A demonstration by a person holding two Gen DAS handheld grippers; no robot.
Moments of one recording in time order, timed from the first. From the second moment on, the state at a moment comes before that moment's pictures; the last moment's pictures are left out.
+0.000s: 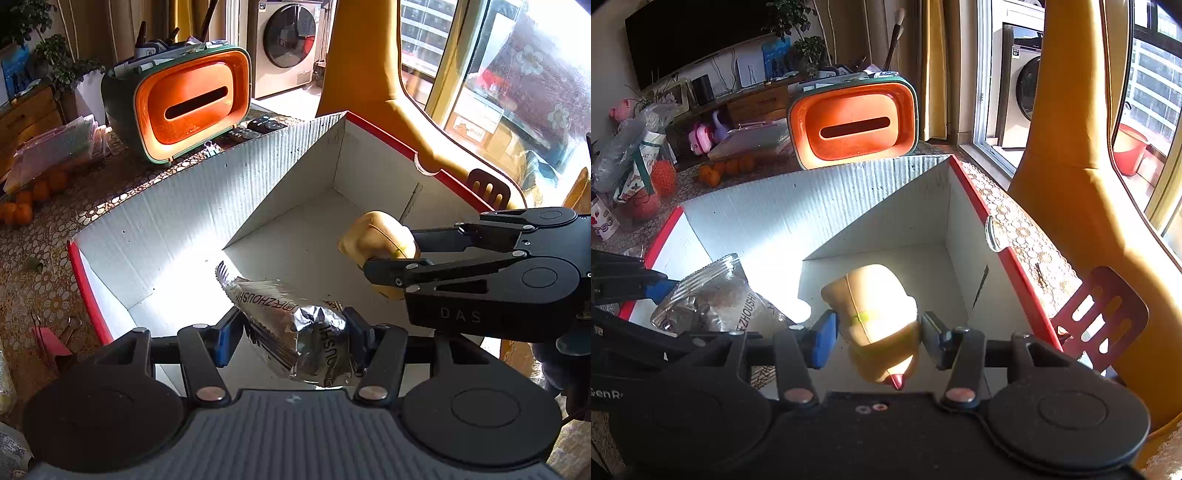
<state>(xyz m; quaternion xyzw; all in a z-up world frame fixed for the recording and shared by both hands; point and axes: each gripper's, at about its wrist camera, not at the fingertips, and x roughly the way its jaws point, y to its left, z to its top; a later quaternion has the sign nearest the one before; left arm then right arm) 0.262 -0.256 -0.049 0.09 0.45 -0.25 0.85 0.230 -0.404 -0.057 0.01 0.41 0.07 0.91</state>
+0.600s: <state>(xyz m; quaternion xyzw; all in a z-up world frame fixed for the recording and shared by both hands) 0.280 -0.264 -0.065 0.09 0.52 -0.24 0.82 0.239 -0.405 -0.075 0.00 0.46 0.07 0.89</state>
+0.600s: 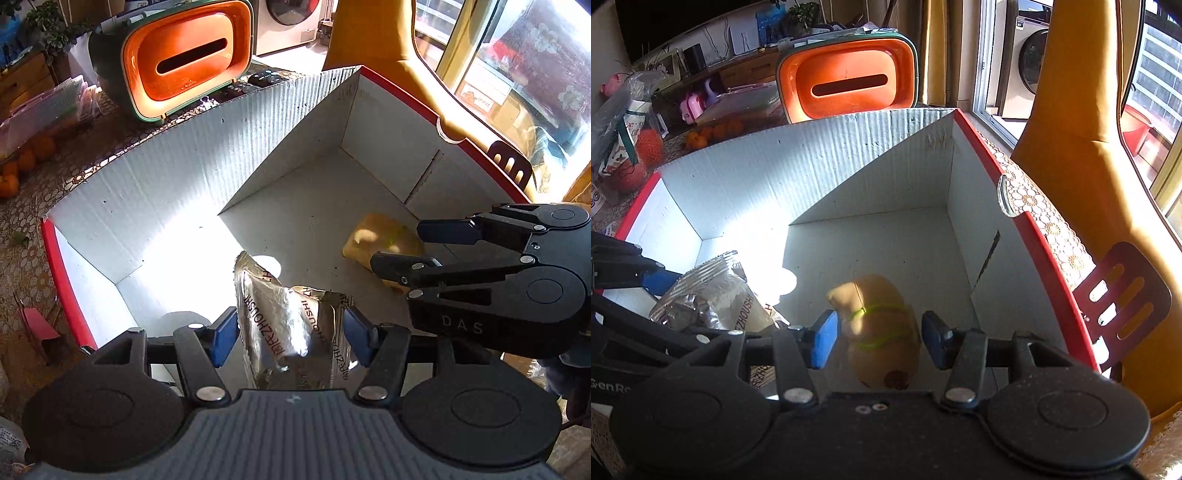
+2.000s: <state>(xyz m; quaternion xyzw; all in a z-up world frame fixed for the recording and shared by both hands) 0.106 -0.109 0.042 0.00 0.31 -0.19 0.93 0.113 -0.330 0.026 0.05 0.33 0.16 0.93</state>
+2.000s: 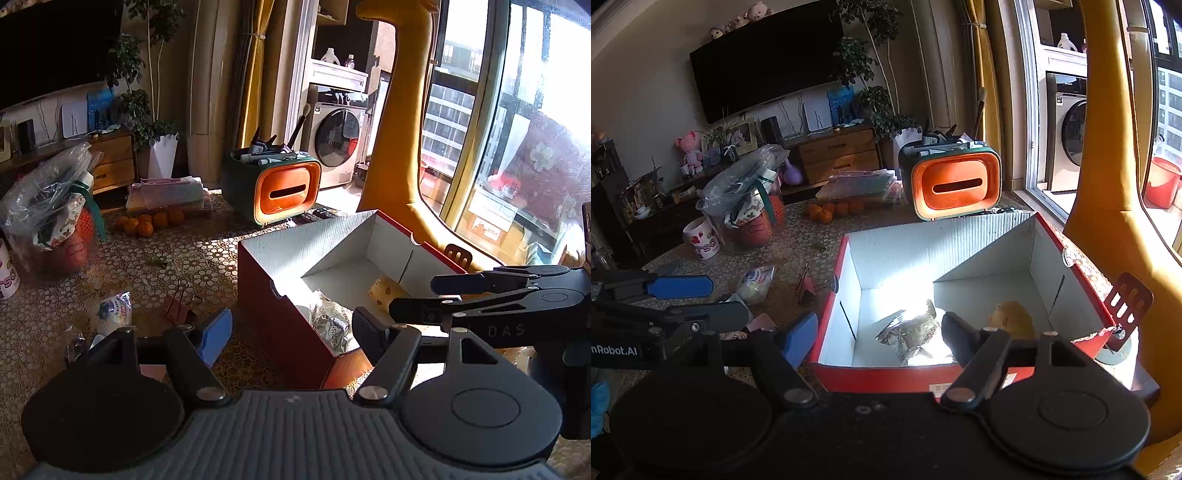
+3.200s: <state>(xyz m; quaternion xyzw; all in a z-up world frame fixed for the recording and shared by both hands) 0.027 0.030 -0.022 -0.03 0.26 -0.10 0.96 0.084 -0.199 0.003 0.01 0.30 0.21 0.93</state>
